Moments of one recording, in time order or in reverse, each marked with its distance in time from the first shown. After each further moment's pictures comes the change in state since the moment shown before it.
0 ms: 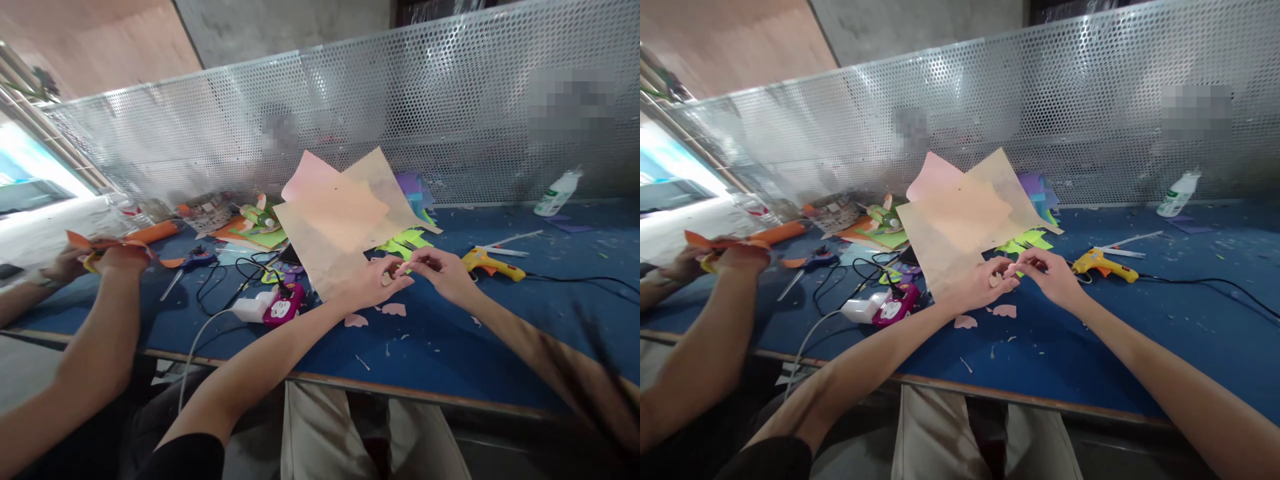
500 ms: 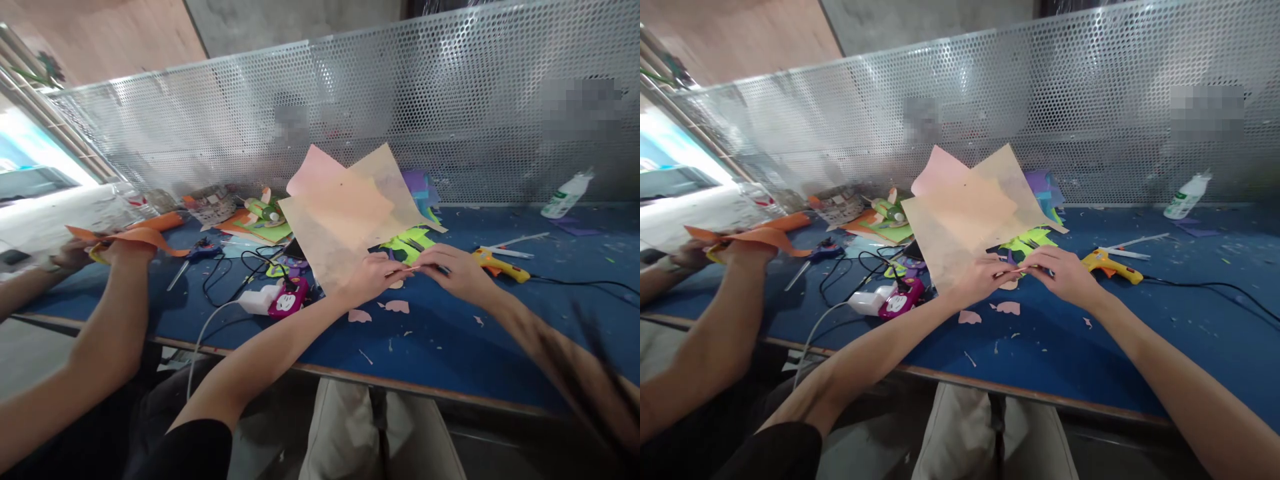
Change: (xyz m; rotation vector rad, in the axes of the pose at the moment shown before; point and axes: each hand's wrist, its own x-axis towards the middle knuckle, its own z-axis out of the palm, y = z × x) left_hand 0.003 -0.021 0.000 0.192 0.057 0.225; right_hand 0.003 -0.011 -0.025 -0.445 -0.133 -0.516
